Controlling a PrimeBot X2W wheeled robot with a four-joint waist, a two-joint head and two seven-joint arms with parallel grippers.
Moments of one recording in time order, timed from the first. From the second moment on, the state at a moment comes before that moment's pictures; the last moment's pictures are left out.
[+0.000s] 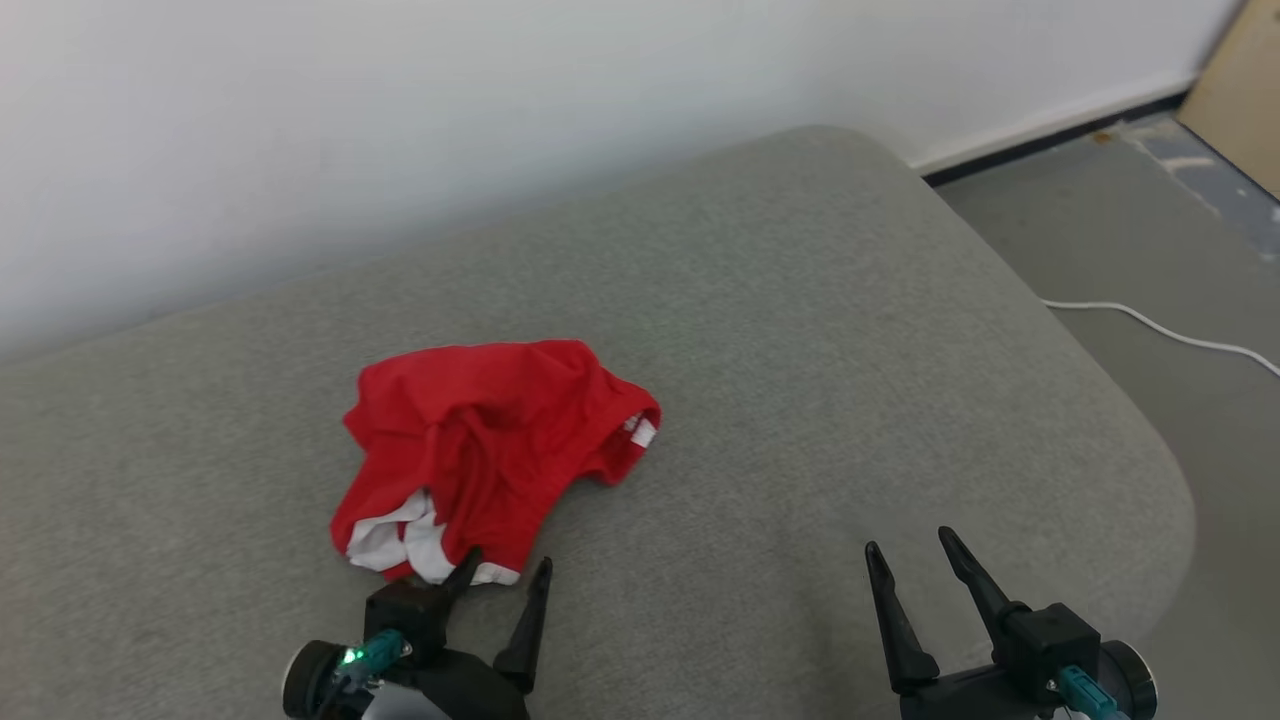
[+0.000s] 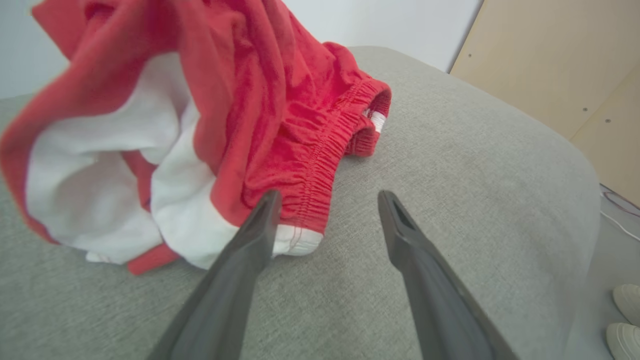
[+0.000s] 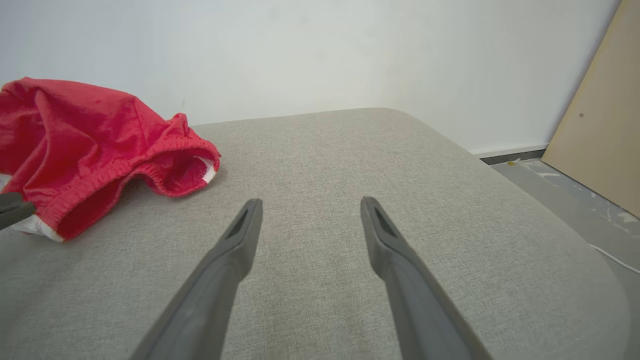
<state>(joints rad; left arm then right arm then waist) -0.26 0.07 -0.34 0.54 -0.28 -0.10 -0.22 -0.07 -0.05 0.12 0.28 0.07 0.13 -0.21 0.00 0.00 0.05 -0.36</state>
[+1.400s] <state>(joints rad) -0.89 0.05 -0.45 0.43 -0.57 -0.05 -0.26 -0.08 -0.05 0.14 0.32 0.11 0.13 -0.23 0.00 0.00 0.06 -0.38</state>
